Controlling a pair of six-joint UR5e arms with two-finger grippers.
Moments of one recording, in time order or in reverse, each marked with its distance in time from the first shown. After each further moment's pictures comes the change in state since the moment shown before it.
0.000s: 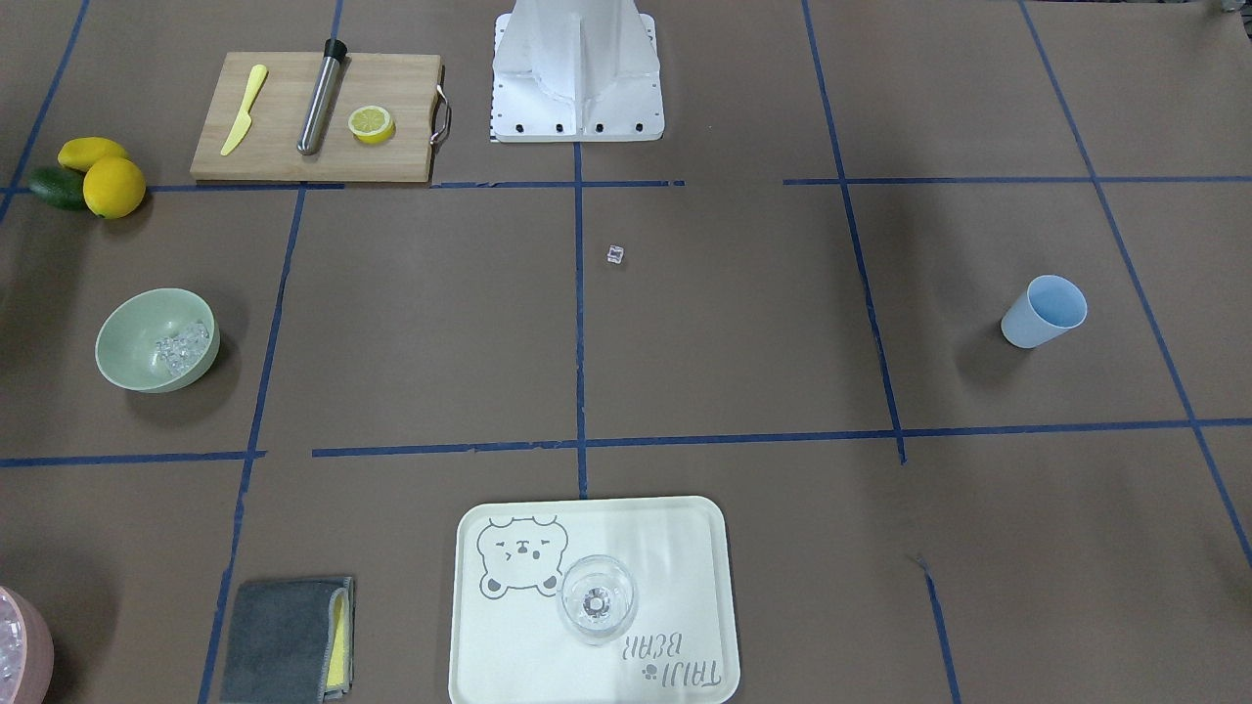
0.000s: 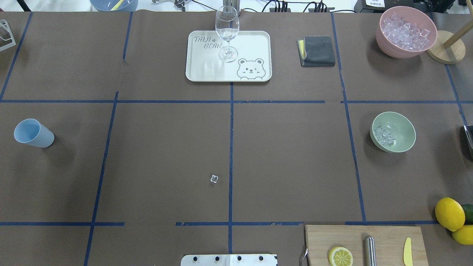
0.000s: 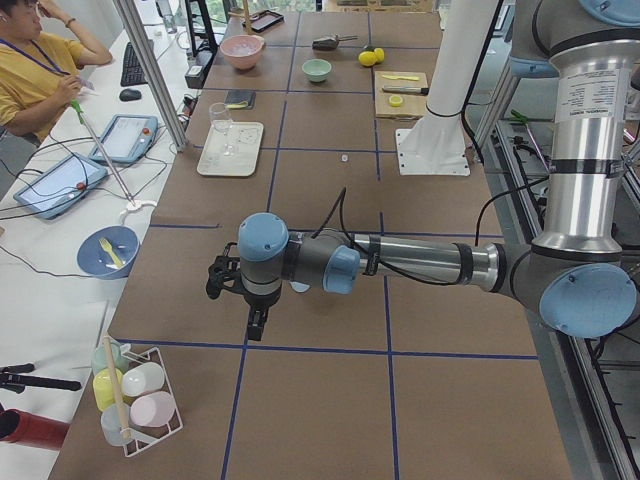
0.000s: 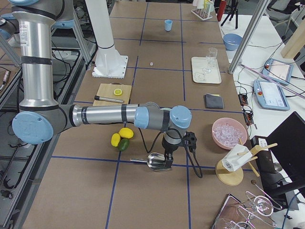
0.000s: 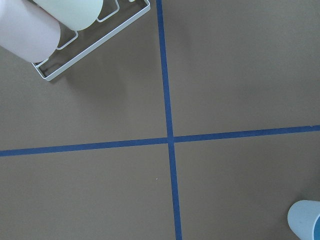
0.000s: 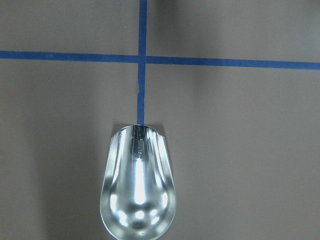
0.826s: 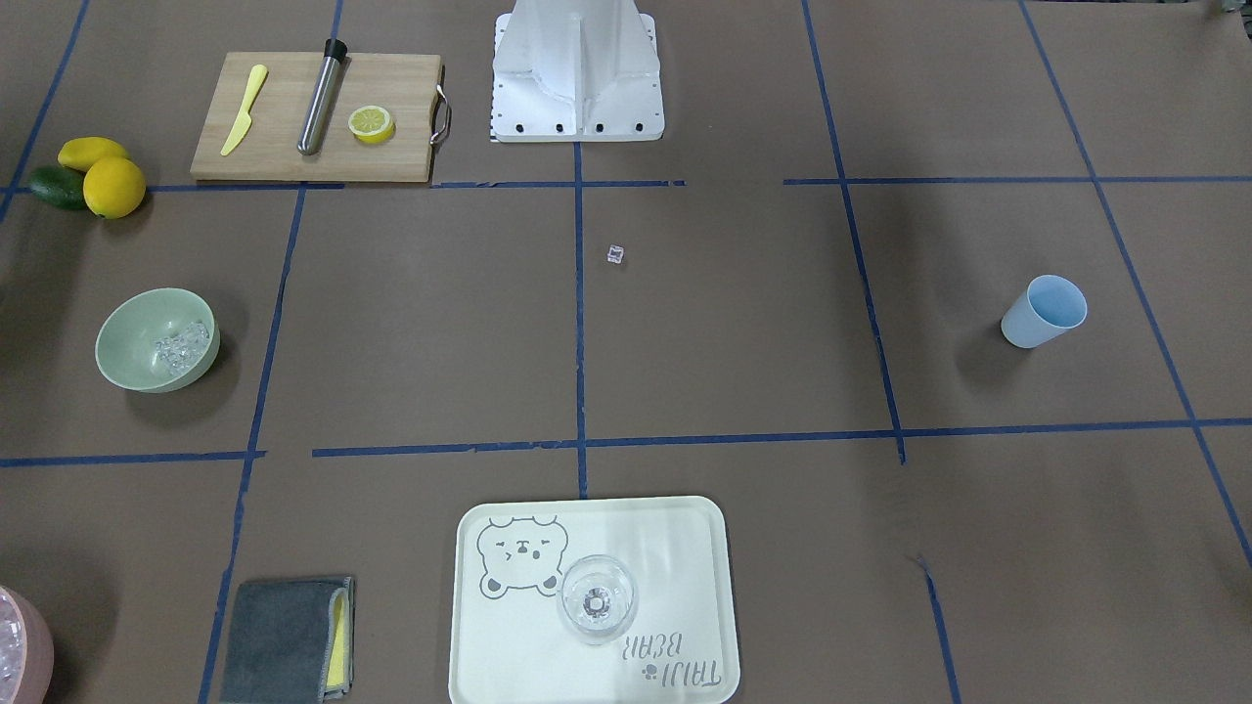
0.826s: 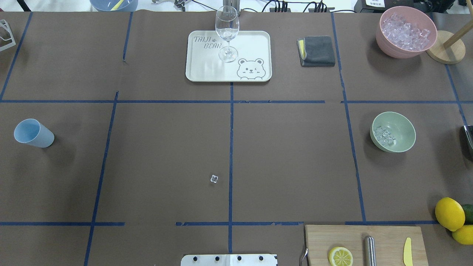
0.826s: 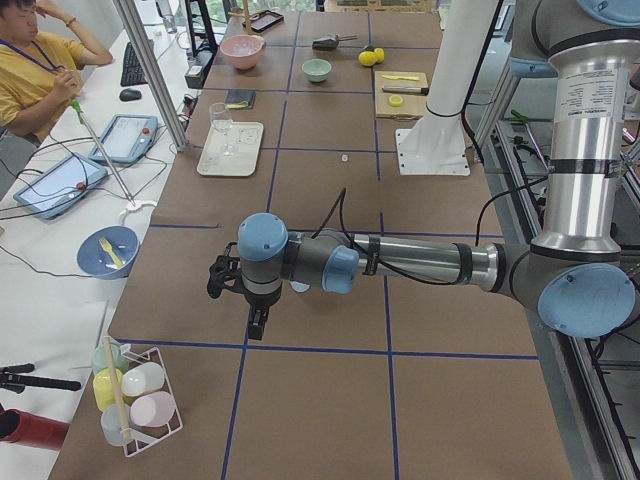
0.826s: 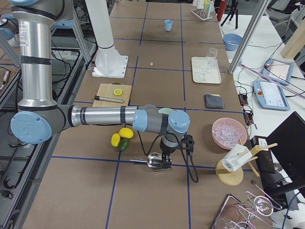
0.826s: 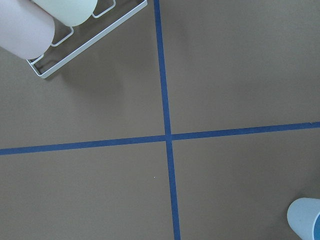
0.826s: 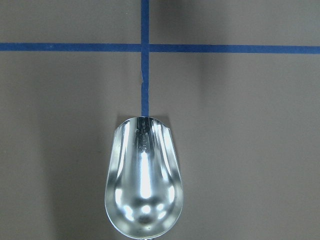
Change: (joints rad) left arm 0.012 0.000 0.001 -0.001 -0.001 0.000; right arm -0.003 -0.008 -0.013 -0.001 0.035 0.001
